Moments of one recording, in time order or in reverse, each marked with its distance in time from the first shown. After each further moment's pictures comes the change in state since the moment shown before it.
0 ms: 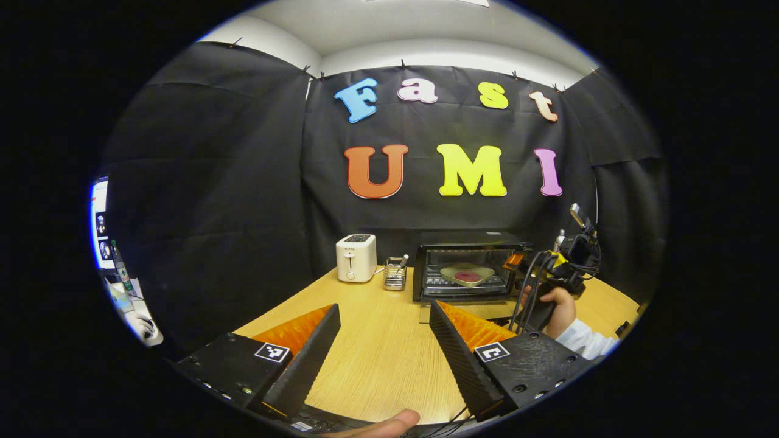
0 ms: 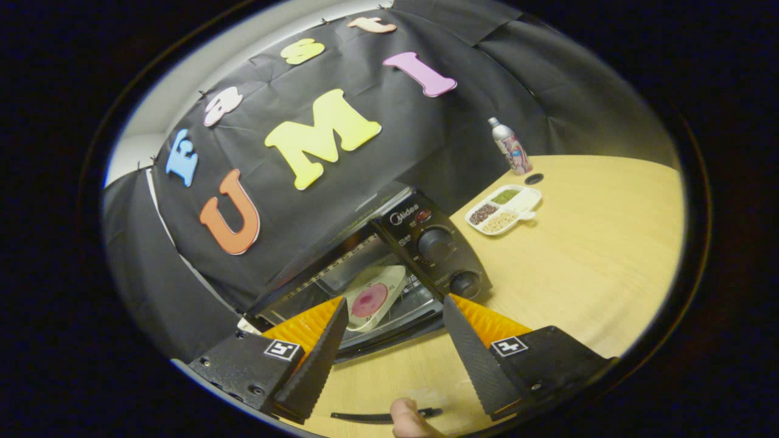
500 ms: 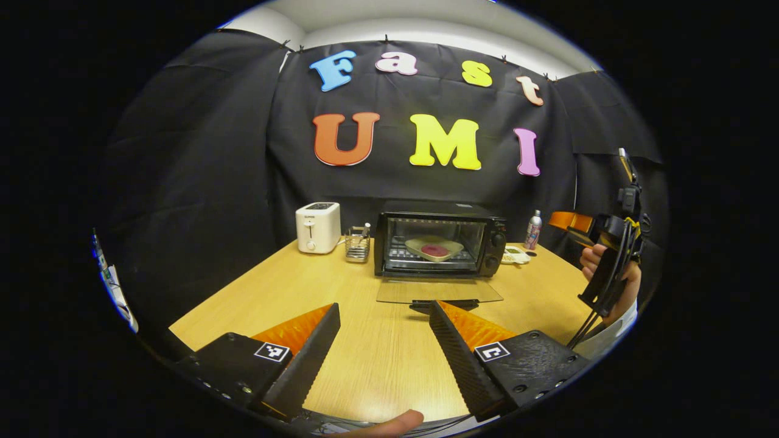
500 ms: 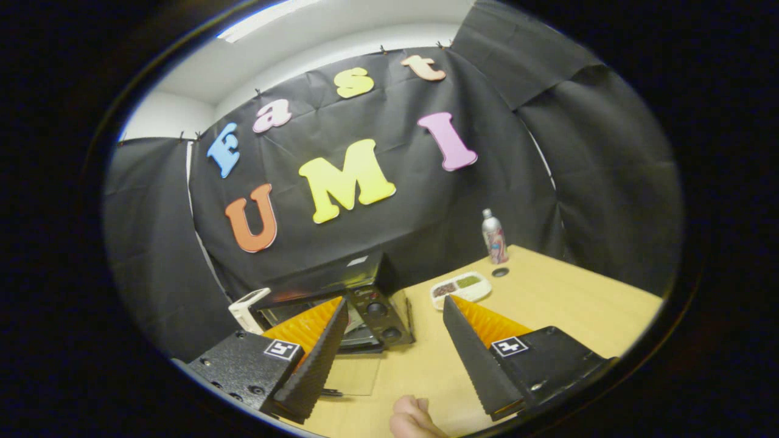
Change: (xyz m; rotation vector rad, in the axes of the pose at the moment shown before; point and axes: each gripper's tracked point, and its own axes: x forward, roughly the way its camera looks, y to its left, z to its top) left arm 0.032 -0.069 -0.043 -0.029 0.166 -0.152; right arm -0.125 -0.063 0.126 -0.315 -0.181 0.031
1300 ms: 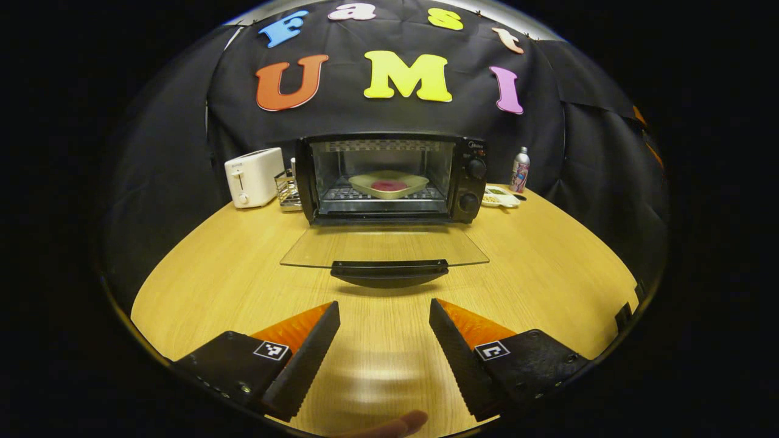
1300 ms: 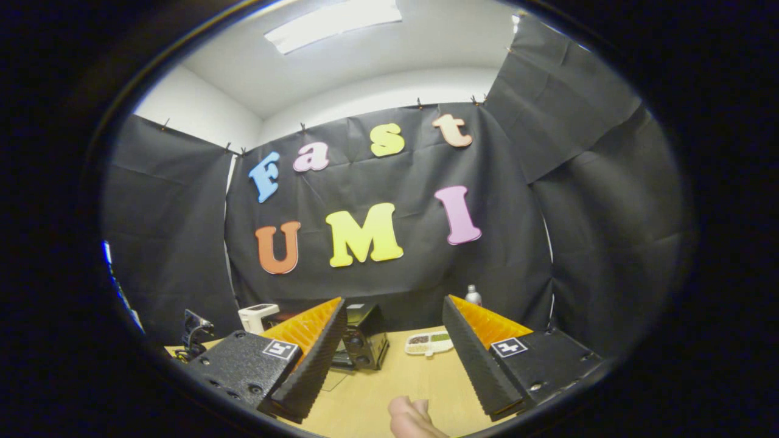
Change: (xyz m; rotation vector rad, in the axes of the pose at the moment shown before) left arm 0.104 -0.093 -0.083 0.083 0.265 -0.090; right arm -0.120 -0.045 0.104 -0.163 -0.219 0.111
